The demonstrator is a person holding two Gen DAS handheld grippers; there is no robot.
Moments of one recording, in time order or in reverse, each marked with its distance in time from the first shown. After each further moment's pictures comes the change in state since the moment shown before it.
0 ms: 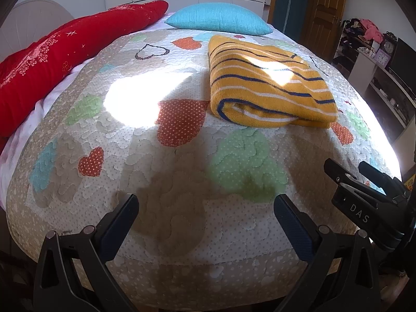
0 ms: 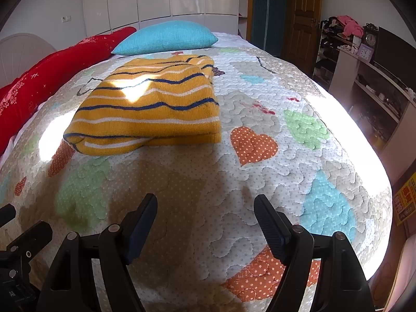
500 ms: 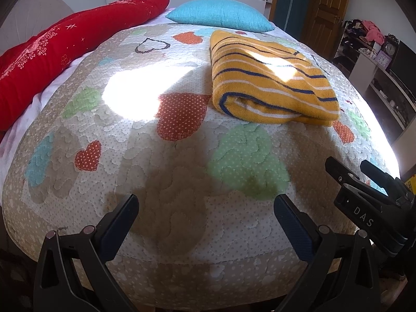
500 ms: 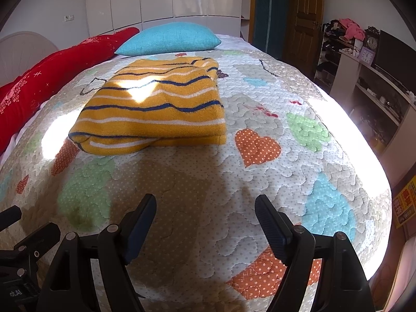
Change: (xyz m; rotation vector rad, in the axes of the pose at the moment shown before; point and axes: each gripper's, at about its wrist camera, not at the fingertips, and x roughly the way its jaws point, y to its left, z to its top) left arm 0.006 0.007 -0.002 -0.016 0.021 -0.015; right arm -0.004 0.005 0.000 -0.015 -0.012 0.003
